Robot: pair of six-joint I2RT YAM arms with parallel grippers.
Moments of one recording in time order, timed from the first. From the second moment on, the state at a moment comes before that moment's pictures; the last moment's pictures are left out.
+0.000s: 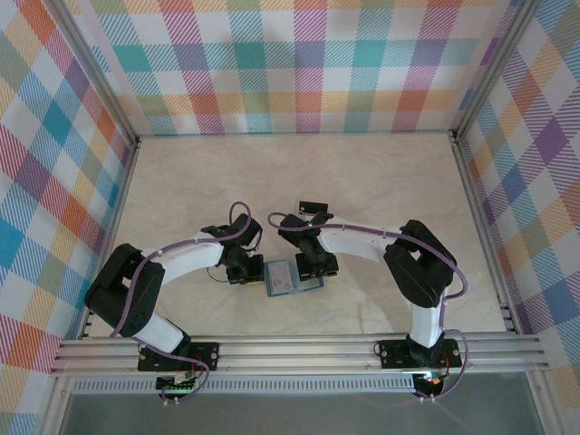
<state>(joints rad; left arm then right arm) -0.59 1.54 0.81 -0.63 0.26 -0.65 0.91 1.86 1.26 -0.96 0.03 0.73</state>
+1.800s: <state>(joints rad) -0.66 1.62 0.87 -0.60 0.25 -0.68 0.86 1.74 1.19 -0.83 -0.12 0.72</state>
